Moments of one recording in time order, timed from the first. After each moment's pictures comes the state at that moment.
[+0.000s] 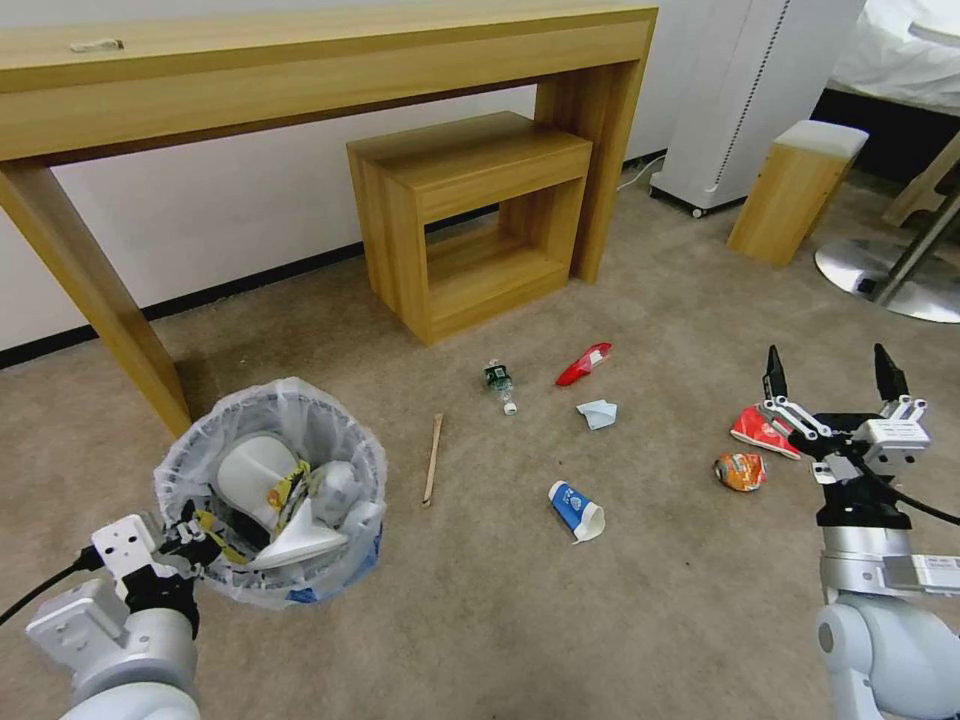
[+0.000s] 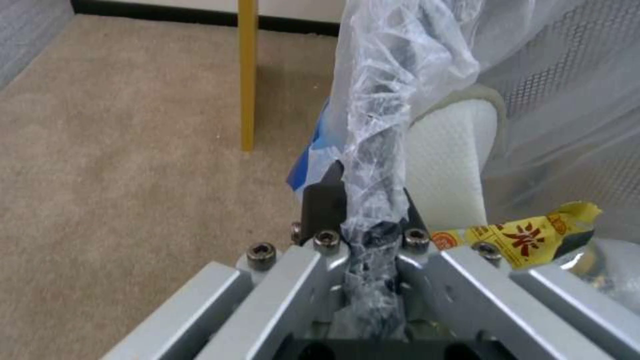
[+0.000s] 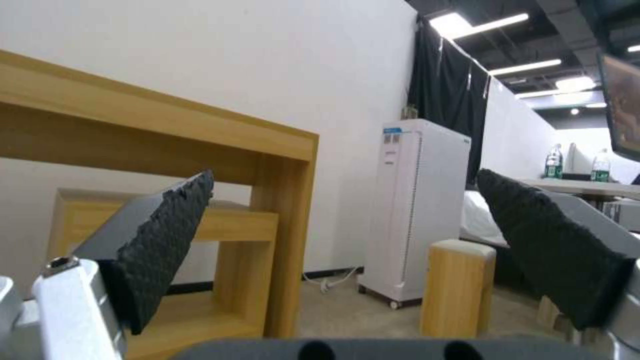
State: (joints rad) left arm 1.71 -1.48 -0.76 -2.50 -0.51 0.52 -0.50; right arm -1.44 1.44 0.90 2.15 0.21 0.26 -0.15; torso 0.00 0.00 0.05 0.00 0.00
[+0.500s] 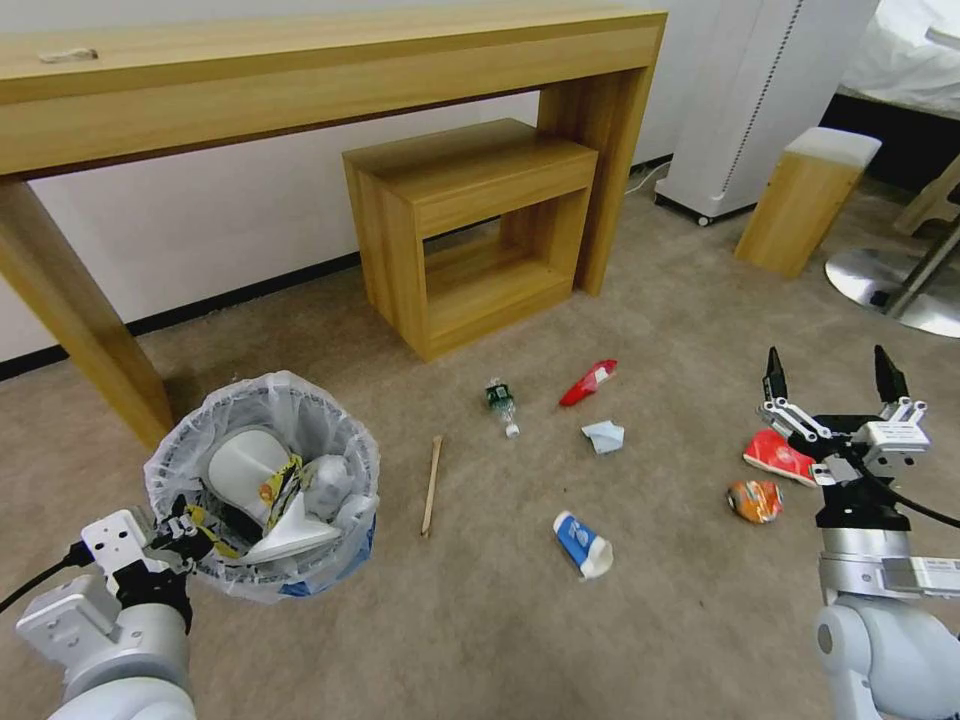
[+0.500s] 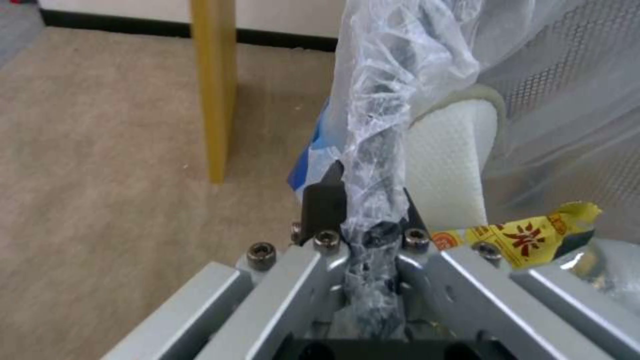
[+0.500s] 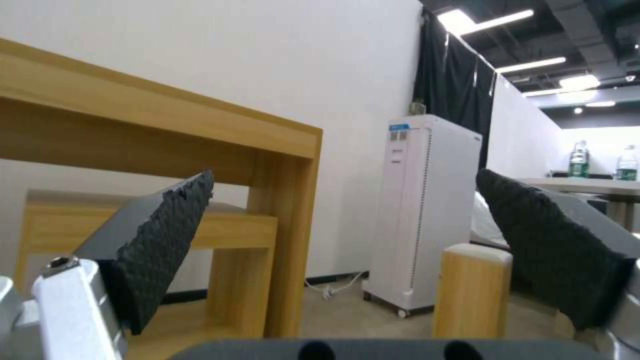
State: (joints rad) left arm 1.70 -1.49 -0.76 -2.50 -0.51 0.52 -0.50; right arm -1.44 1.44 0.89 2.13 0.21 0.27 -0.15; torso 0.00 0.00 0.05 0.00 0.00
